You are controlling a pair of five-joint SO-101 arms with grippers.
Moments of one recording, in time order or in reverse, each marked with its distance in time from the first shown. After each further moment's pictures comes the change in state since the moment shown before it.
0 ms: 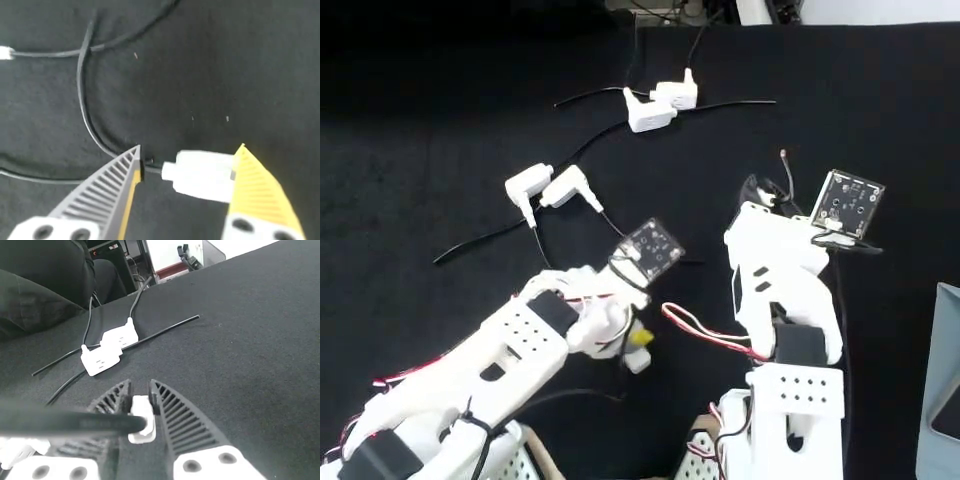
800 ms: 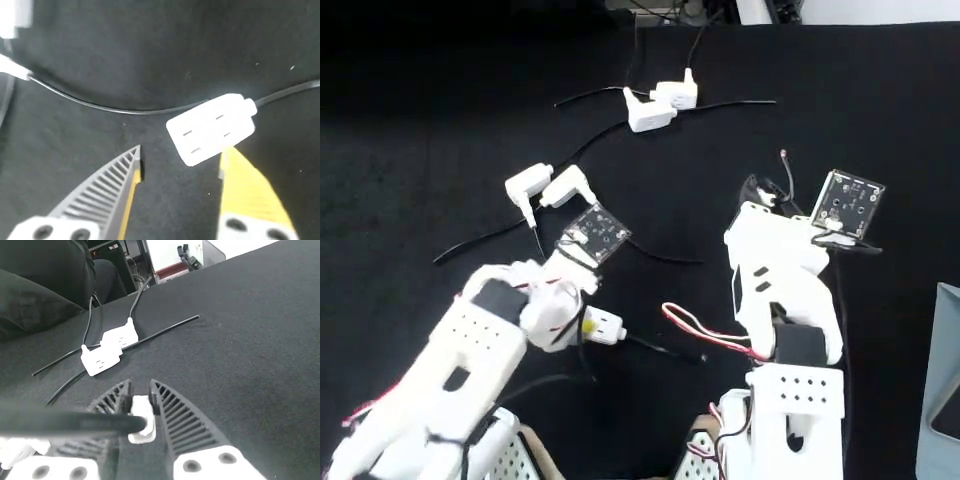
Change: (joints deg) left arm -14.2 -11.6 -0.4 17.9 -7.2; right arm 0.0 0.0 0.0 0.0 0.0
